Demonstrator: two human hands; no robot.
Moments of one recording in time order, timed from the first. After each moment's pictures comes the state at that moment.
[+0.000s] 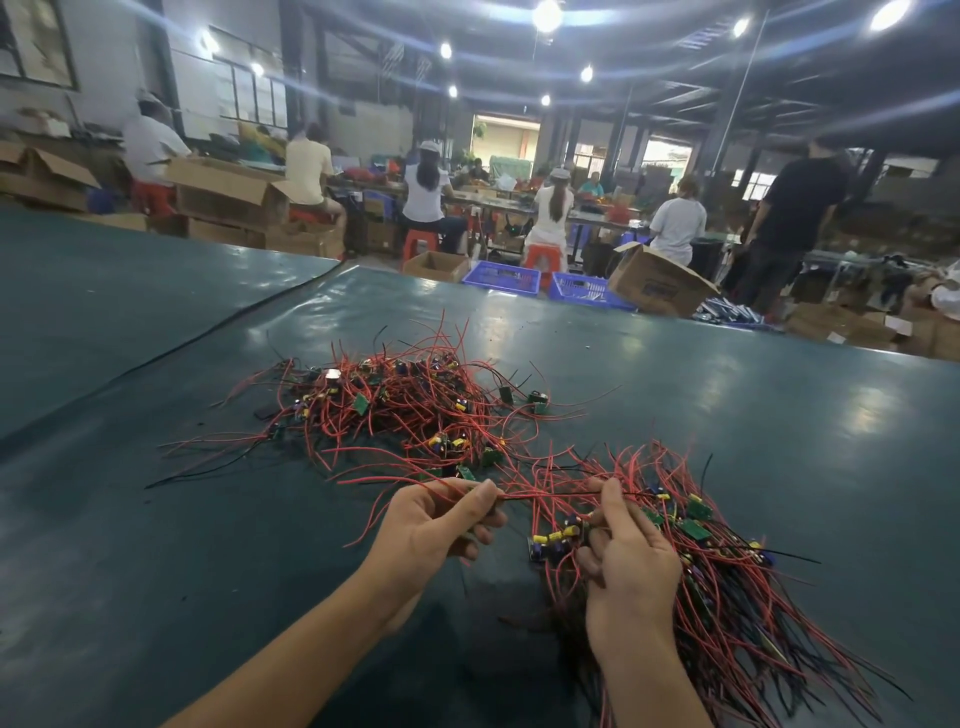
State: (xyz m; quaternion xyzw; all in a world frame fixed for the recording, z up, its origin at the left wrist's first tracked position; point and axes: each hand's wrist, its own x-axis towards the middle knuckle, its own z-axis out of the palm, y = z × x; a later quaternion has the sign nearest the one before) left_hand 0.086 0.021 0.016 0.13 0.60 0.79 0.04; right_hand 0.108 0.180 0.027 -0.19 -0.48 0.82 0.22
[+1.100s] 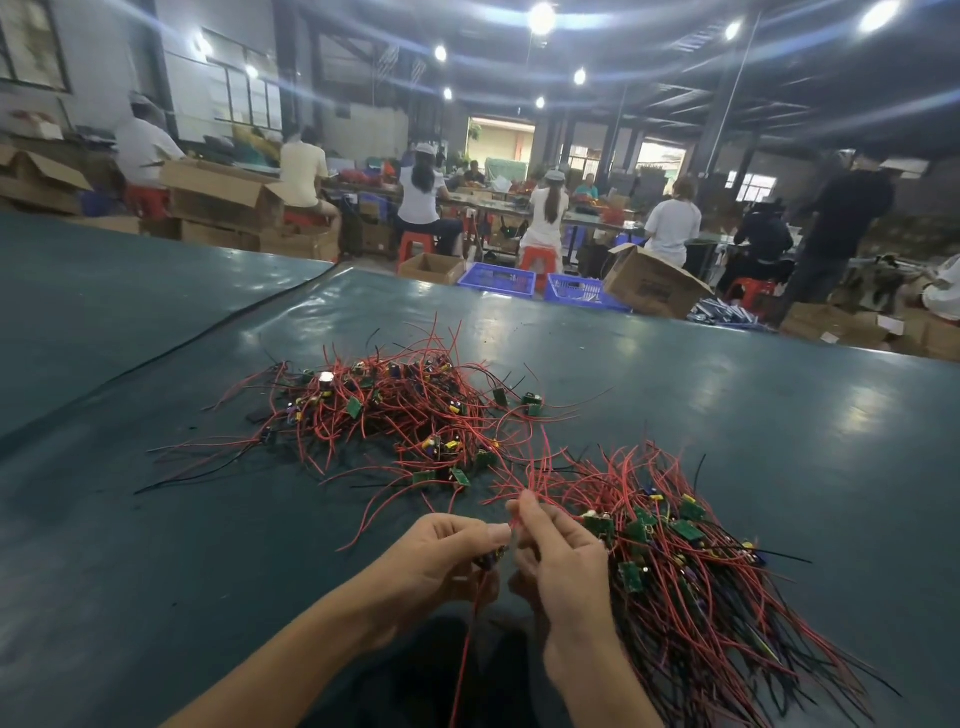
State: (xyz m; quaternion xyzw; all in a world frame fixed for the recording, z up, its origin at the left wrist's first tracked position) left_hand 0.094 0.023 0.019 0.18 0.59 0.75 0.23; right_hand 0.113 0.154 0.021 -0.11 -0.59 0.79 0.10
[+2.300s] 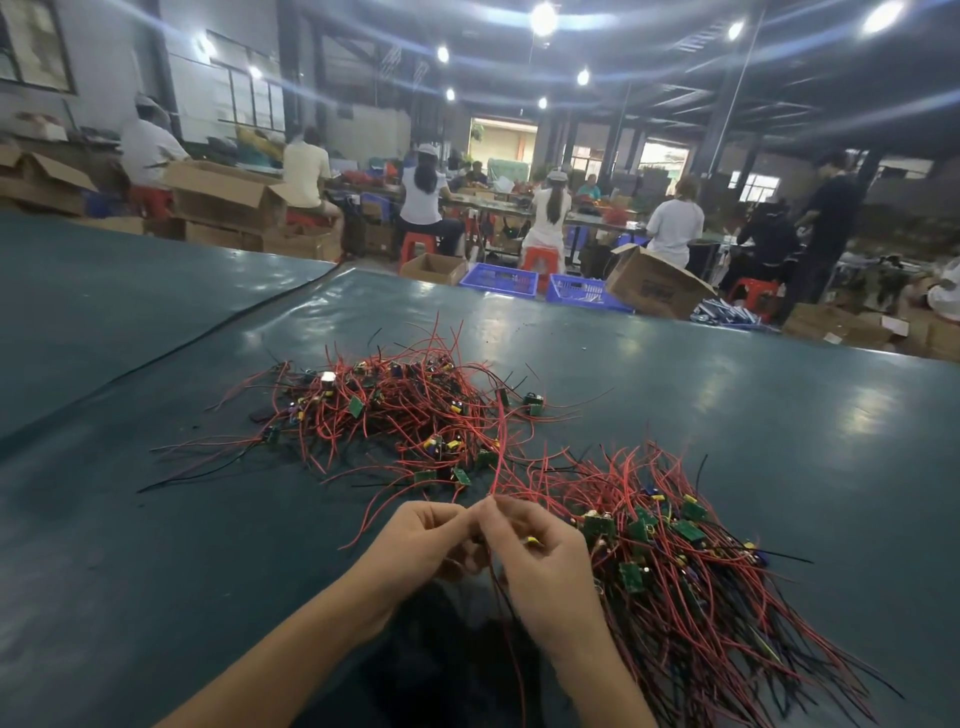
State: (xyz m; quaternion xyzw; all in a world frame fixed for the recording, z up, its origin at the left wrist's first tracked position) left_hand 0.082 0.016 0.015 0.11 0.66 0.73 0.15; right_hand 0.115 0.153 0.015 0.02 -0.72 0.68 0.11
